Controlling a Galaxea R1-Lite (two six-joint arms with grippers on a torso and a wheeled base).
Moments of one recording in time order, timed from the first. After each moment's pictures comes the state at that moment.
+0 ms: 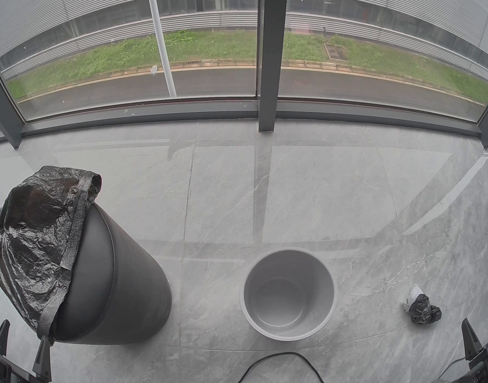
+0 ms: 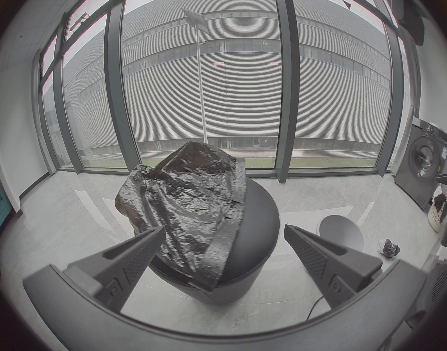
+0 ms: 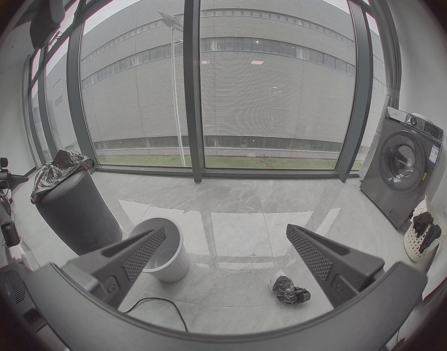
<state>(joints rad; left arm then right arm) 0.00 0.02 -0.02 0.00 0.08 0.01 0.00 0.02 -0.02 0.01 0.01 -0.01</state>
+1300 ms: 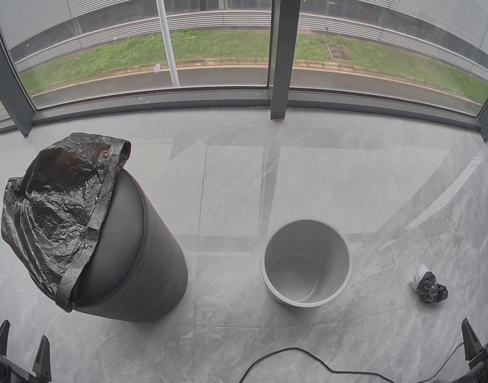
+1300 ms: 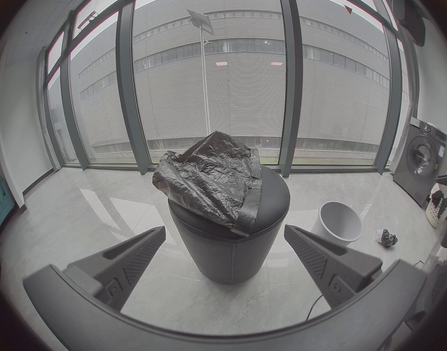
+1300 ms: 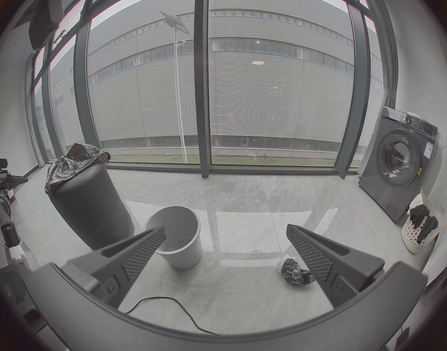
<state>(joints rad) 0.00 0.02 -0.02 0.00 0.08 0.00 0.00 0.02 -0.02 0.01 0.01 0.00</state>
